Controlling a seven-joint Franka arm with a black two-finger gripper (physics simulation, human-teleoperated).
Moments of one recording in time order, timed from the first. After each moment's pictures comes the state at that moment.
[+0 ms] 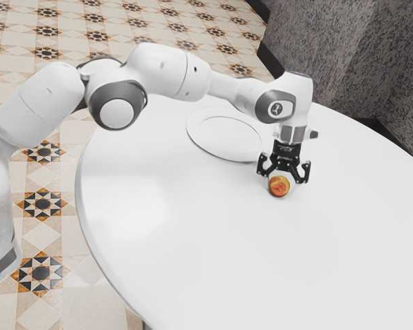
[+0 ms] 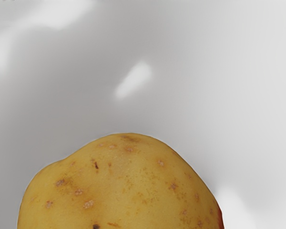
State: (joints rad) arm 0.12 0.71 -0.11 -1.12 -0.24 1.86 -0.83
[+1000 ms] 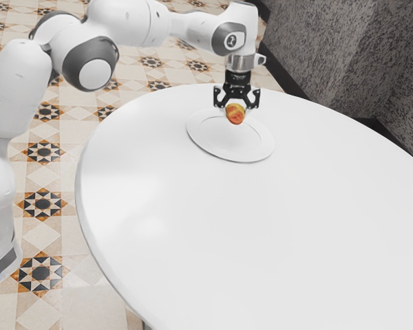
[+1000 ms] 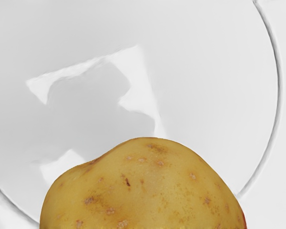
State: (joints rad) arm 0.28 0.41 0.09 -1.35 -0.24 1.84 -0.83
